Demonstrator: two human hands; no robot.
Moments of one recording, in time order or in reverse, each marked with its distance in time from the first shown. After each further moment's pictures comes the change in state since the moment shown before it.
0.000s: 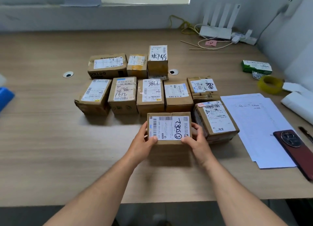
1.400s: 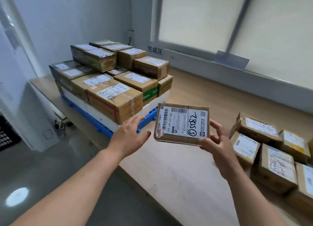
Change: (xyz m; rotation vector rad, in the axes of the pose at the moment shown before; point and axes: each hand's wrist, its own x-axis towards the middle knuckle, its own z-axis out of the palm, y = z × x) left_hand -0.202 -0.068 -0.463 0.630 0.833 0.062; right_hand -0.103 -0.195 0.411 -0.037 -0.643 -0.436
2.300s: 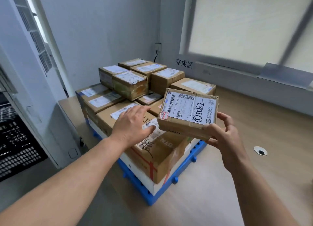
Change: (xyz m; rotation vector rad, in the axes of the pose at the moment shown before) left_hand 0.198 -0.134 -0.095 0.320 0.170 0.098; right_hand 0.221 -0.039 0.164 0.098 0.007 -0.030
